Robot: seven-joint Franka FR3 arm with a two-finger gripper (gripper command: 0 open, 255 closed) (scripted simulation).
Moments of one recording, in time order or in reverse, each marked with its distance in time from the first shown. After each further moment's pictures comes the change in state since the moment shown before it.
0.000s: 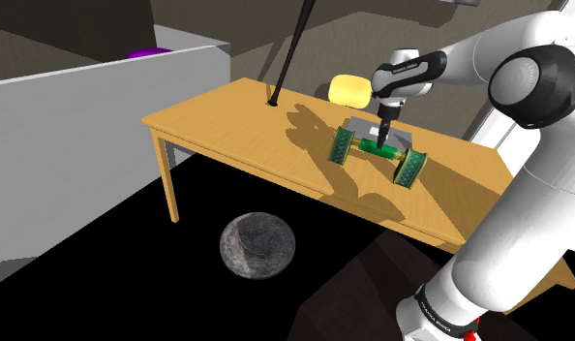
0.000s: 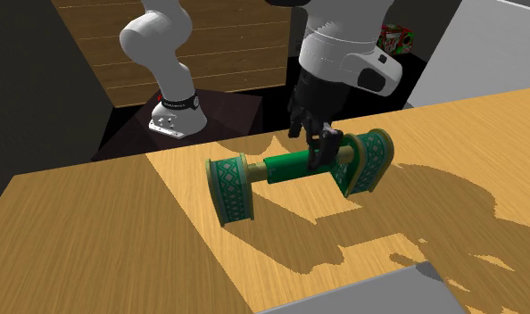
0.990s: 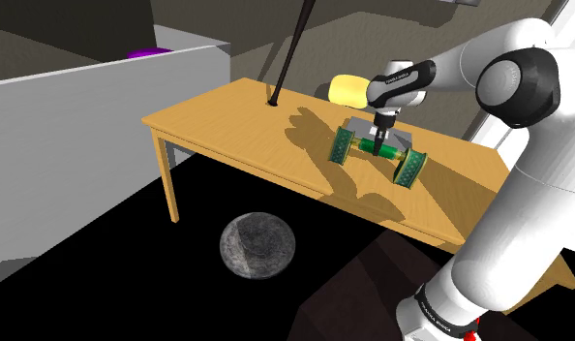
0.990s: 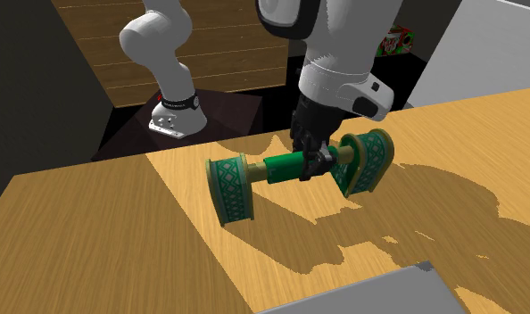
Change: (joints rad) arm -0.008 0.054 0.003 -0.034 0.029 0.083 -0.018
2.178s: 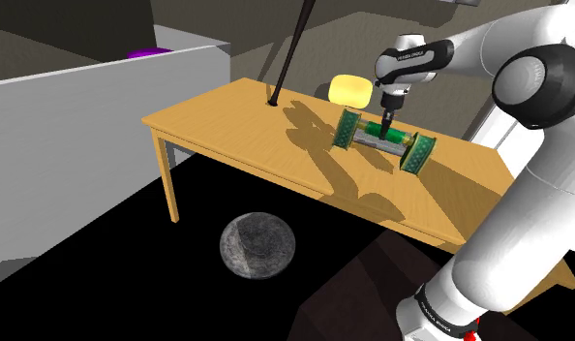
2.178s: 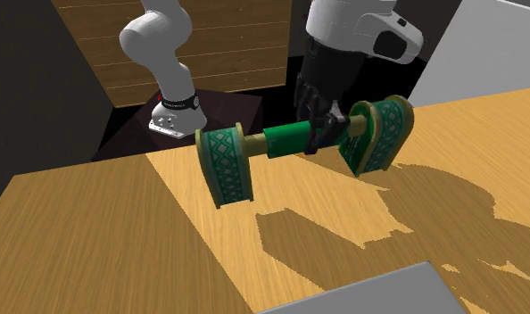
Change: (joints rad) arm 0.011 -0.070 -0.002 0.121 -0.035 -0.187 0.013
